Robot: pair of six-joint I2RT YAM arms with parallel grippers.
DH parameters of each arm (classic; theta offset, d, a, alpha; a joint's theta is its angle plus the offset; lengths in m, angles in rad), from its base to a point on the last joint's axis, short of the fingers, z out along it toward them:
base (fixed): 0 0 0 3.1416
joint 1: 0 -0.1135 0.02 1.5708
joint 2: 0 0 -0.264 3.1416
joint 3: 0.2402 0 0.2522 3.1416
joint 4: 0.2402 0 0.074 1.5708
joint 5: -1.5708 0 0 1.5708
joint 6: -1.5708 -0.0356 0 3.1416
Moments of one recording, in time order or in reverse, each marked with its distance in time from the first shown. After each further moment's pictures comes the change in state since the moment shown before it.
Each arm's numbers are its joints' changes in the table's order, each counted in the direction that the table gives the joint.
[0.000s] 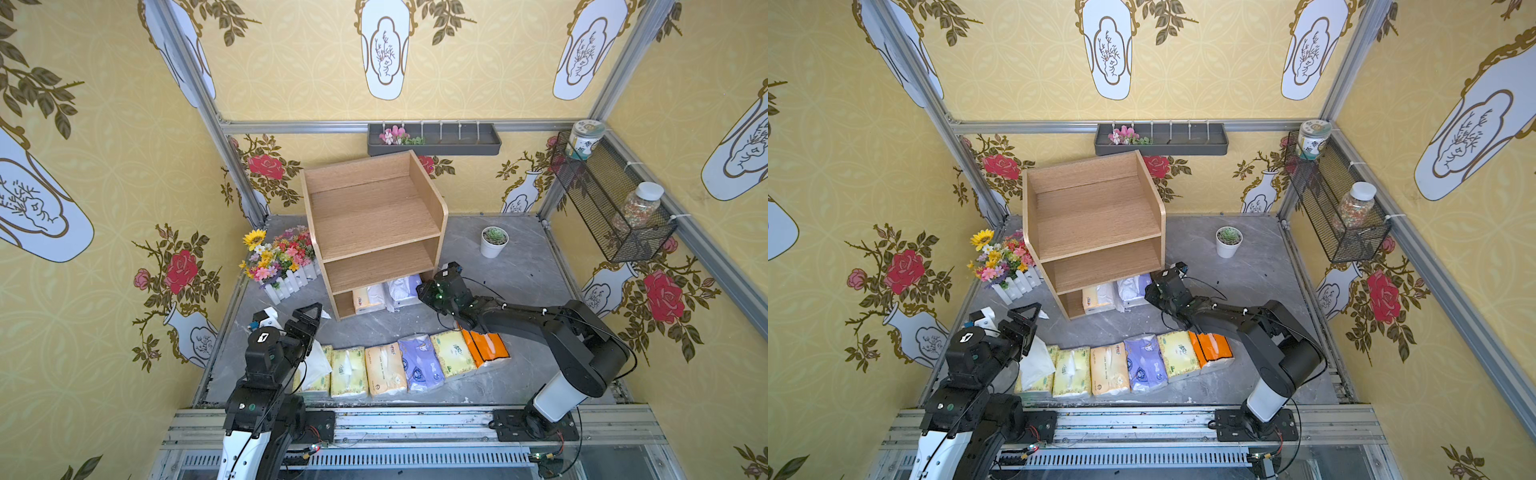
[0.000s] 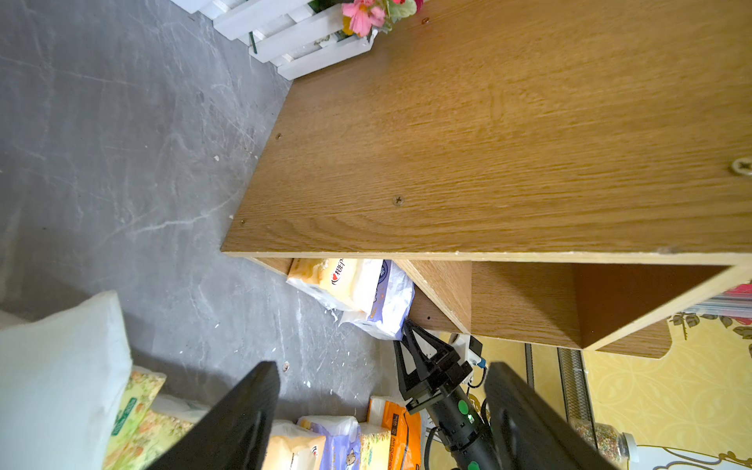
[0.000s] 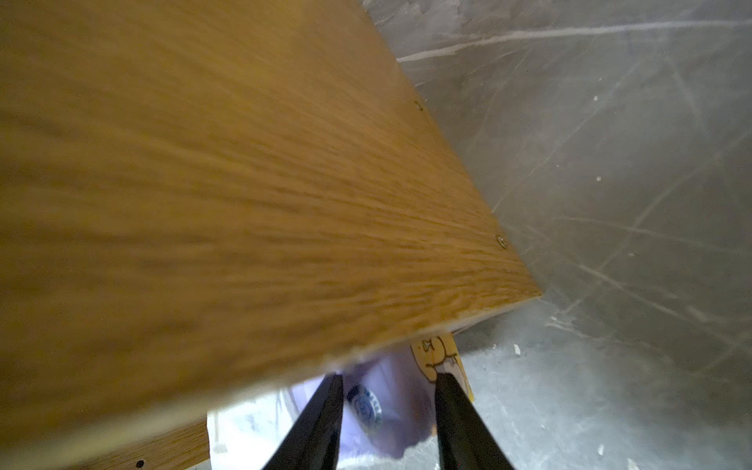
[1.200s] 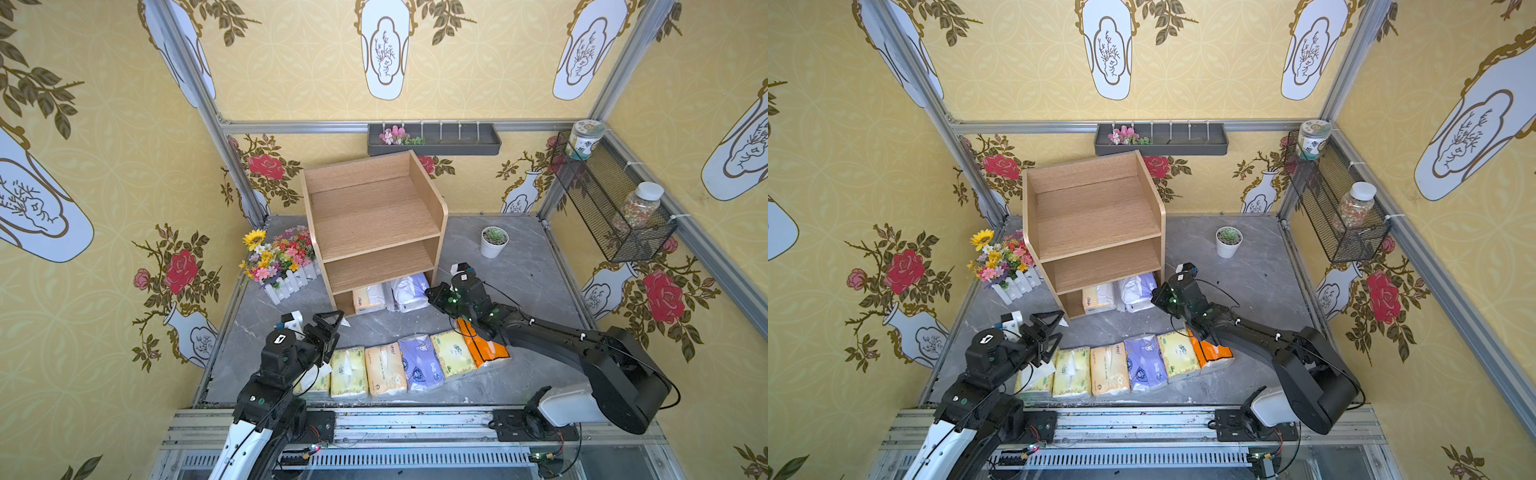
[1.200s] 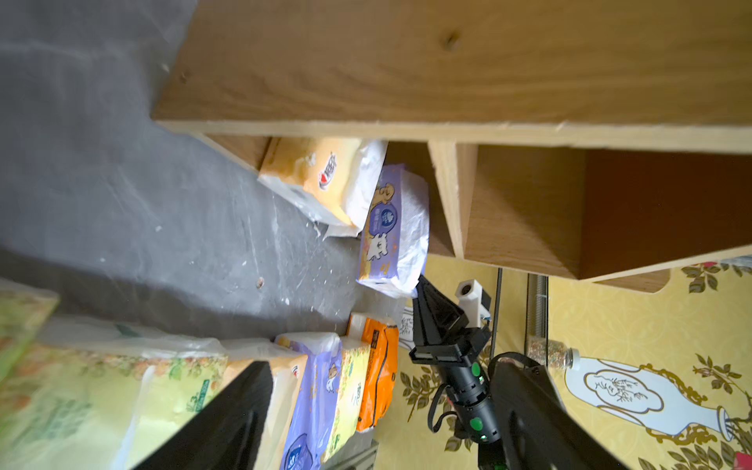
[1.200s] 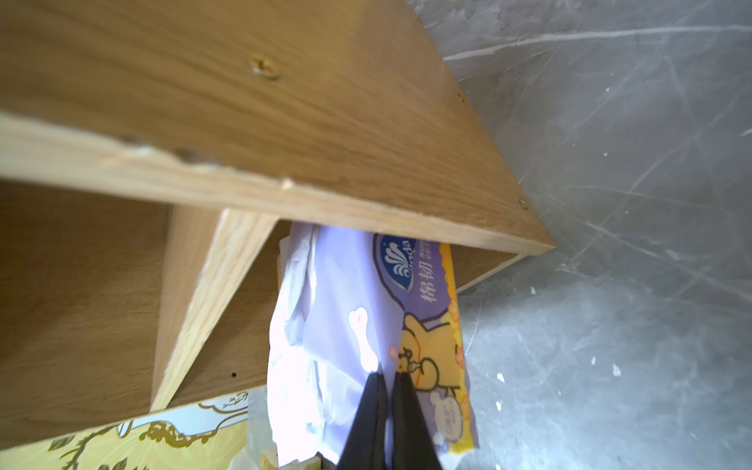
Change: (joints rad) left arm 0.298 0.065 -0.156 -0.202 -0.050 0.203; right arm 0.011 -0.280 -0.123 0.052 0.100 -0.014
